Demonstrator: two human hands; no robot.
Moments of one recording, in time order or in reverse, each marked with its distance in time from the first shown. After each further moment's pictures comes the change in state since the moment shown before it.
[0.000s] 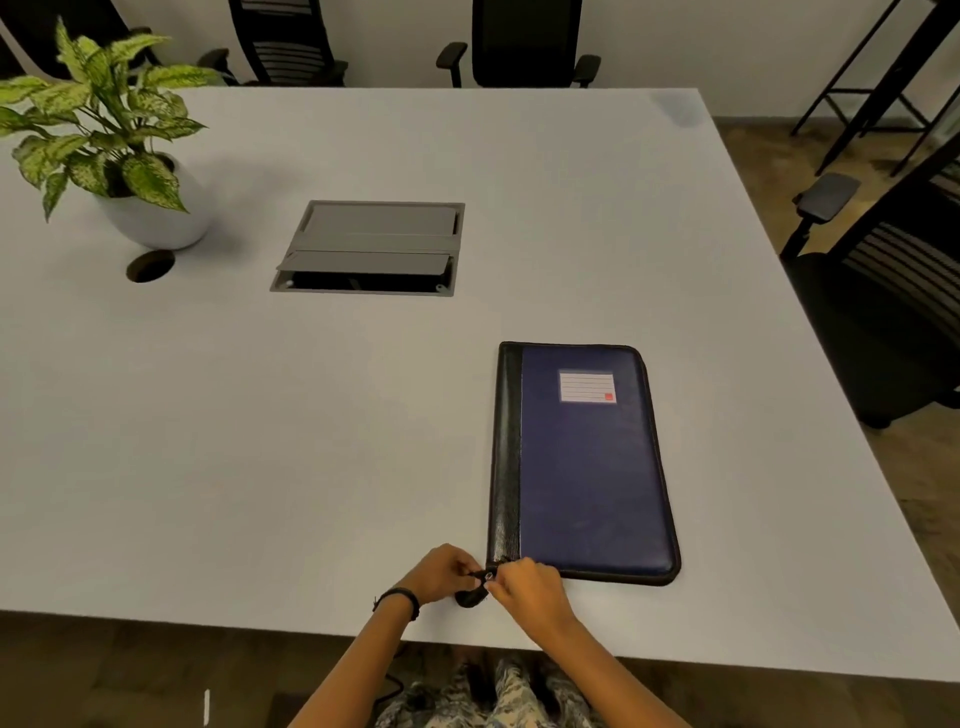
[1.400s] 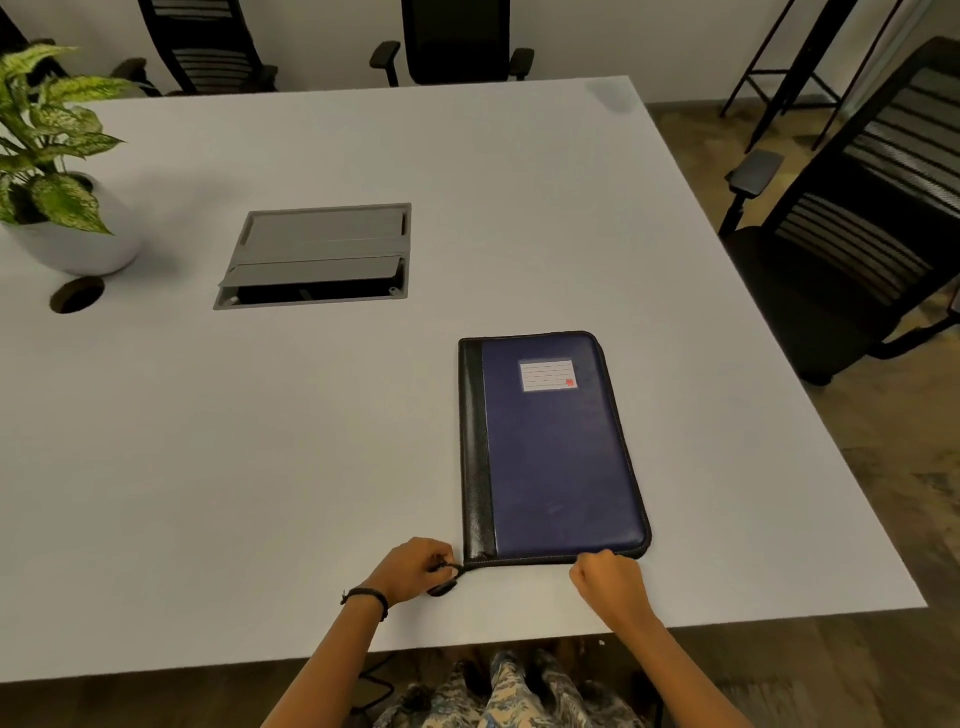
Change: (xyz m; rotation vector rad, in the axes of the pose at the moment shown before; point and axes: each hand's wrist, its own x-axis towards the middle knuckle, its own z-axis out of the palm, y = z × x) left_hand 0.002 -0.004 -0.015 0.281 0.028 0.154; right_hand -0.044 0.093 -0.030 -0.115 0.219 0.227
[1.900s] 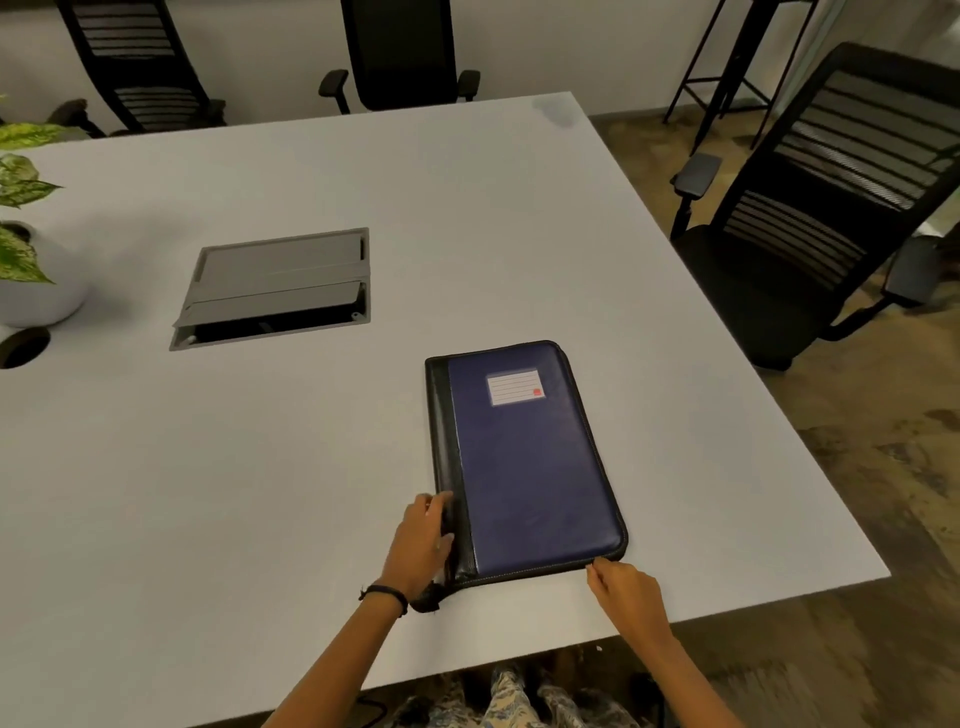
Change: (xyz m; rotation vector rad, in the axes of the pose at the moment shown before) left_hand 0.027 0.058 -0.019 0.074 0.329 0.028; right_hand -0.022 0.045 0.020 0.217 0.119 0.181
